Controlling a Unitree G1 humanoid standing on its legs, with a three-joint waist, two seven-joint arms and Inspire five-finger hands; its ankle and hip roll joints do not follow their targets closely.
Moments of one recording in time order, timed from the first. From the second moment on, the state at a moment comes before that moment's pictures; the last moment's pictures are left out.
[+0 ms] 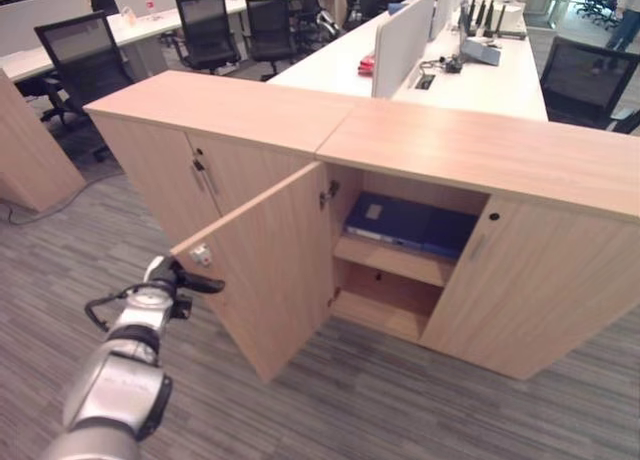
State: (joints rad) left arm -0.74 0.63 -0.31 1.28 -0.35 0.04 -0.03; right arm 0.06 -0.34 0.10 1.35 0.26 0.05 0.10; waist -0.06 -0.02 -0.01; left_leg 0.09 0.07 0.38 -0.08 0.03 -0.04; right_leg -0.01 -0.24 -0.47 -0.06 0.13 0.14
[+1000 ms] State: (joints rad) left arm 0.02 0.50 -0.65 -0.02 -0.84 0.15 -0.36; right arm 0.05 -0.31 0.11 1.38 0.28 0.01 0.10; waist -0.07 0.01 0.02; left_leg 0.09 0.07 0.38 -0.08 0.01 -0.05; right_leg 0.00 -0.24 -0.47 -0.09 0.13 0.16
